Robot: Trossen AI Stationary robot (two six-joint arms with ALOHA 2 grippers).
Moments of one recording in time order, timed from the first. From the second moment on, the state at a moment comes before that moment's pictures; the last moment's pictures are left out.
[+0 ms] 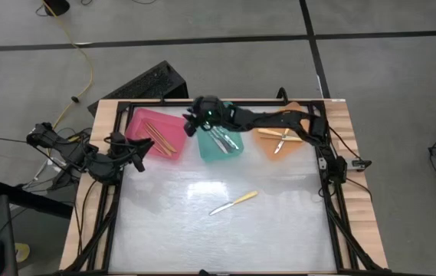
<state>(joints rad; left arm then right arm) -0.46 0.42 0.49 -0.48 -1.07 -0.78 -0.29 2.14 1.73 0.06 0.15 0.23</state>
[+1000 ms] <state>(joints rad) -0.46 0.42 0.49 -0.47 -1.05 -0.78 -0.40 1.83 2.31 -0.64 -0.07 -0.10</state>
